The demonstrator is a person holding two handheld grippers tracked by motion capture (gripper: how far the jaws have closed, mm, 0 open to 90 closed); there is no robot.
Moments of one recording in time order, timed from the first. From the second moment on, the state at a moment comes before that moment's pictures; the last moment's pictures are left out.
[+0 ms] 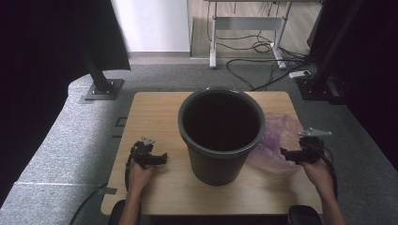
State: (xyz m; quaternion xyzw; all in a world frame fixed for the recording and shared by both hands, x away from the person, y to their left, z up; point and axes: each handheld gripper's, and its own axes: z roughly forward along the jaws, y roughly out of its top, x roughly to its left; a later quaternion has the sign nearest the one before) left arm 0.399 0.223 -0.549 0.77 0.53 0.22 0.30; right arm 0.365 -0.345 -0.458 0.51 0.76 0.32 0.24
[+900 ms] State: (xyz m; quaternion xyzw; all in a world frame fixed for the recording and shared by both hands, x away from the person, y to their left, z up) left arm 0.397 0.221 -0.549 0.77 0.53 0.22 0.30; right arm 0.377 -0.335 -0.549 0.52 0.79 0.28 0.18
